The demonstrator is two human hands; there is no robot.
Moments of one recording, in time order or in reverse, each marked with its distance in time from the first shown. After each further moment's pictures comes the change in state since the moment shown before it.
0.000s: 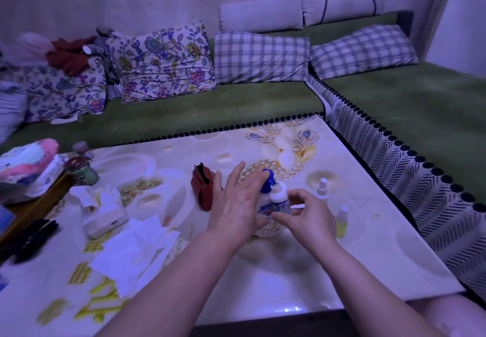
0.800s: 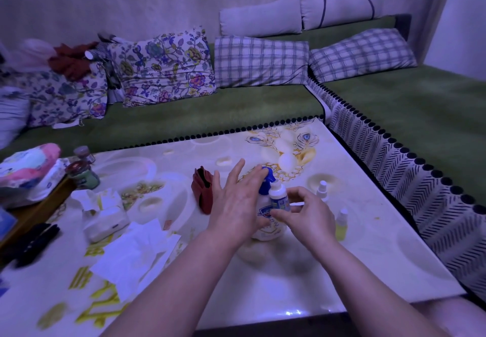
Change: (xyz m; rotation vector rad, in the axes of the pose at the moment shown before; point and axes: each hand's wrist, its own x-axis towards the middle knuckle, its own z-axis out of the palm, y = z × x) left_hand 0.005 -0.001 -0.002 -0.014 0.004 -0.016; right_hand 0.002 -0.008 -0.003 0.036 0.022 -0.023
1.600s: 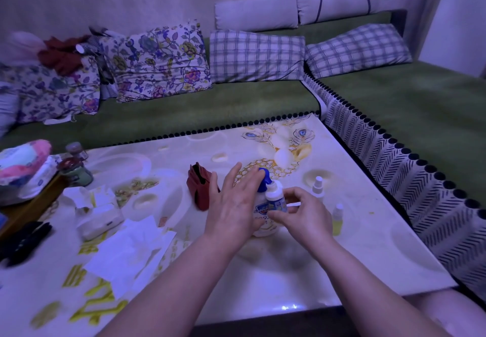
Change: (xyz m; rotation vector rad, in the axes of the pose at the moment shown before) left_hand -0.007 -0.003 0.019 0.032 0.107 0.027; right_hand -0.001 0.008 0.001 -0.040 -0.029 0.013
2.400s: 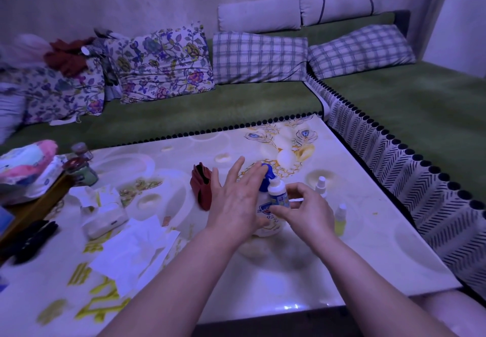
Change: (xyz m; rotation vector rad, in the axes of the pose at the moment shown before) left_hand 0.005 0.004 -0.017 0.001 -0.086 -0.005; right_hand 0.001 -0.007 -0.002 0.044 0.030 -0.012
